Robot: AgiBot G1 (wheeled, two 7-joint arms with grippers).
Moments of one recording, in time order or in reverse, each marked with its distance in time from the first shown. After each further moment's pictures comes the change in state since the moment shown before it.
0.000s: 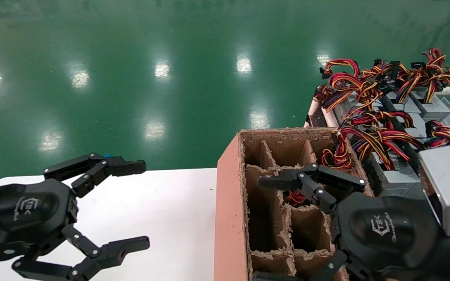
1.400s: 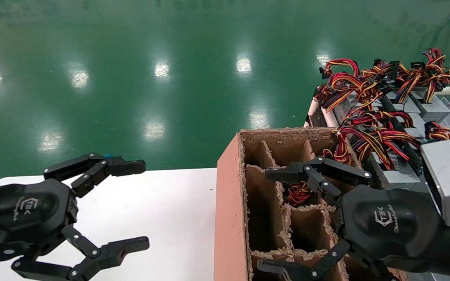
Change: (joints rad) left arm 0.000 0.000 0.000 0.000 0.000 0.000 0.000; right arm 0.017 0.006 0.011 -0.027 -0.027 -0.003 -0.014
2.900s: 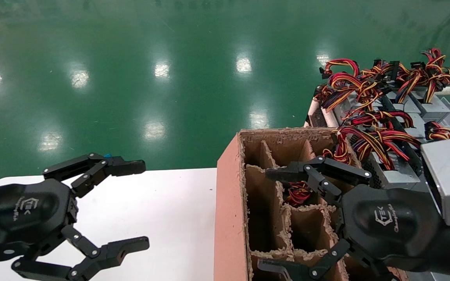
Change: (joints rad) left arm 0.000 0.000 0.000 0.000 0.000 0.000 0.000; right arm 0.001 0.000 0.001 -0.001 -0.001 0.000 -0.001
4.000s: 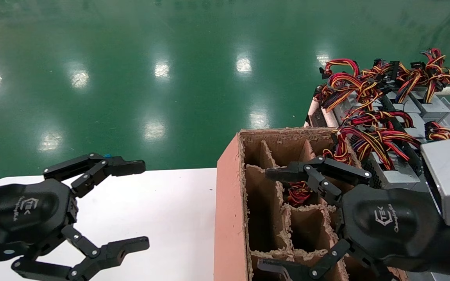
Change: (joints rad) left arm 0.000 0.000 0.000 0.000 0.000 0.000 0.000; right arm 0.000 0.000 0.000 0.000 0.000 0.000 0.000
